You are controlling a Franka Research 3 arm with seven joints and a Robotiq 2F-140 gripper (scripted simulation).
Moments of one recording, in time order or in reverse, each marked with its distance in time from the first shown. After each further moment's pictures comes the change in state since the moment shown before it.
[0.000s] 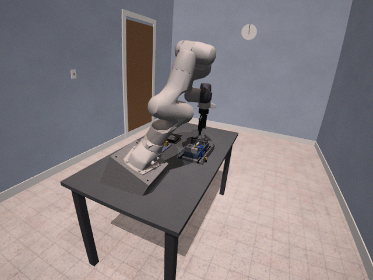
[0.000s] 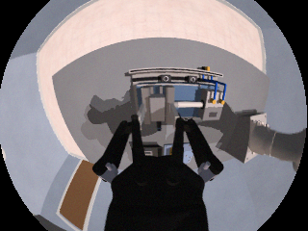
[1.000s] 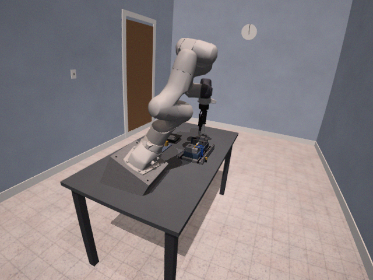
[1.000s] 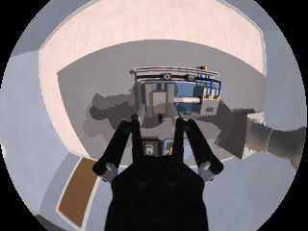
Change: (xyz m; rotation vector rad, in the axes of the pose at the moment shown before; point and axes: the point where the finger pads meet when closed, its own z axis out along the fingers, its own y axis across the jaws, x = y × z) arm -0.004 -0.004 -0.033 0.013 -0.006 -0.014
